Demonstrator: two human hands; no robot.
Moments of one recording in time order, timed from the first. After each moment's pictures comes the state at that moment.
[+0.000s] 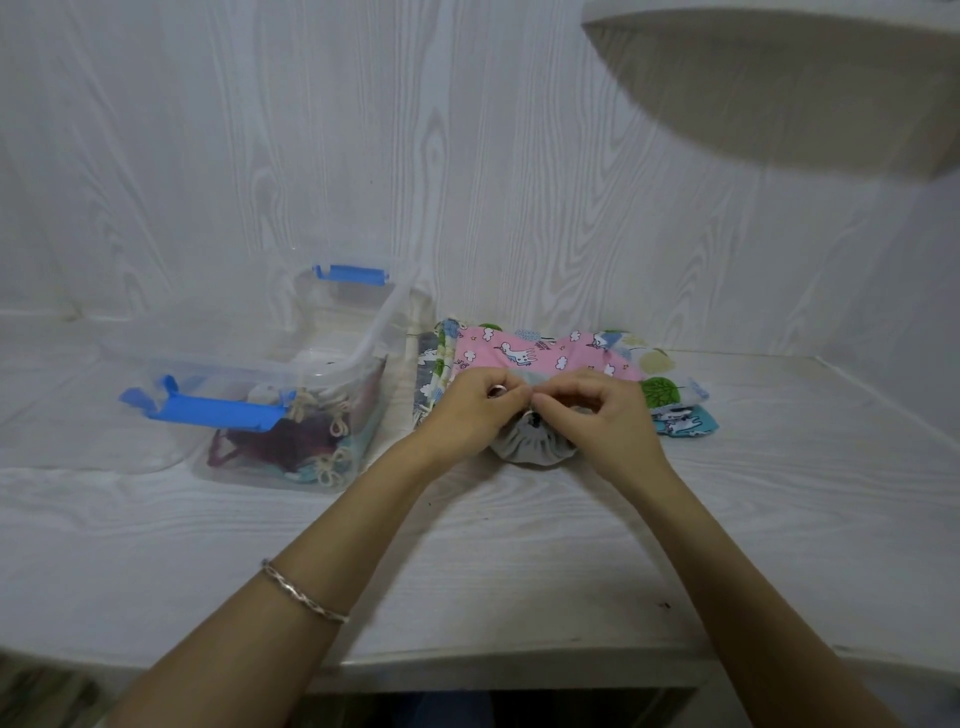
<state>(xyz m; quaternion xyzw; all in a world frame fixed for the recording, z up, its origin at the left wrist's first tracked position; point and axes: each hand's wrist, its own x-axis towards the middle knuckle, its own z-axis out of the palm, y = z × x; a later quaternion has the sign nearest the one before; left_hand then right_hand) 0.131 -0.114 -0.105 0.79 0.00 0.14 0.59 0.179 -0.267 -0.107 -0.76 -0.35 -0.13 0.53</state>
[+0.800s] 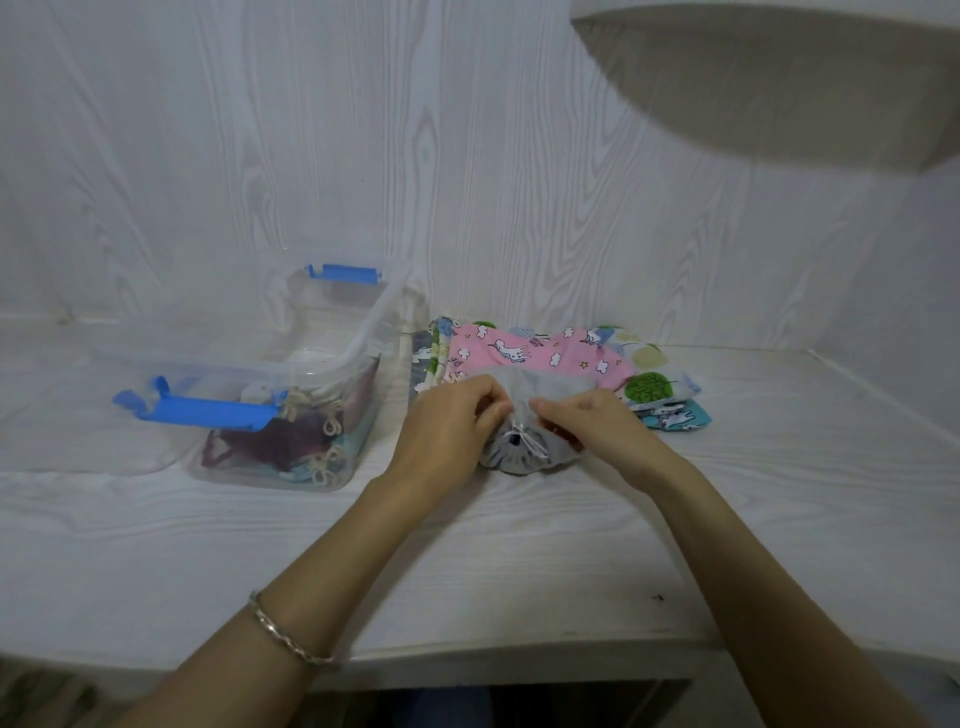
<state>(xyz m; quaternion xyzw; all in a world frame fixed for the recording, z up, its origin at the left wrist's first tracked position) 0.118 -0.109 -0.125 0.91 0.03 0.26 0.32 0.197 -0.277 -0.113 -0.82 -0.25 0.12 0.50</state>
